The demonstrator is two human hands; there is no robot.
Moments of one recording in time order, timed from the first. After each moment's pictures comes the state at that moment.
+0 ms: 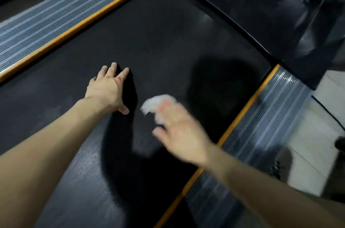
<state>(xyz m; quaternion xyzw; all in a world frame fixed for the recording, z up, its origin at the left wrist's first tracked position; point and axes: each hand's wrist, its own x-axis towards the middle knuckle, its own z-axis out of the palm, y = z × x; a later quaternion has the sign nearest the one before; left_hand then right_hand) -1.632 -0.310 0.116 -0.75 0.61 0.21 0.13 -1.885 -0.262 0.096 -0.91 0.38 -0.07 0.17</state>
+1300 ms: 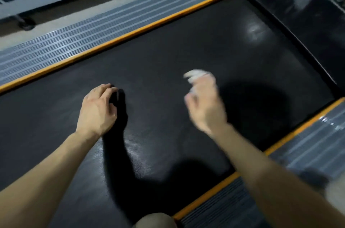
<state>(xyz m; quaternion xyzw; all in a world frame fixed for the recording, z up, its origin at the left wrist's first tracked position) -1.504 -0.108 0.072 -0.85 0.50 0.10 -0.13 -1.790 -0.291 0.092 -0.86 0.36 -0.27 0.23</state>
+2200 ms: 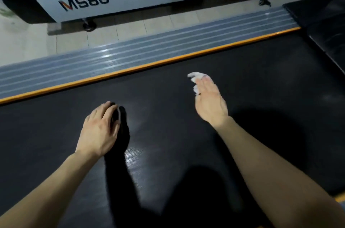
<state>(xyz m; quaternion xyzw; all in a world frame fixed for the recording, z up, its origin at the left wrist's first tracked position) -1.428 0.001 0.076 -0.91 0.40 0.09 -0.10 -1.632 -0.319 0.074 -0.92 0.31 -0.11 0.23</state>
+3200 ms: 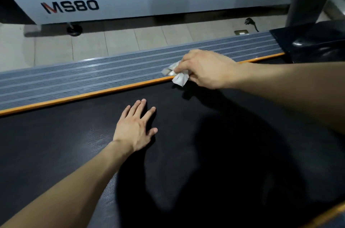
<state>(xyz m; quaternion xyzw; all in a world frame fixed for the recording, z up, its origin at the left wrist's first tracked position) -1.439 -0.133 0.057 -0.85 0.51 0.14 0.01 -1.529 -0.391 0.250 -0.99 0.05 0.13 0.05</state>
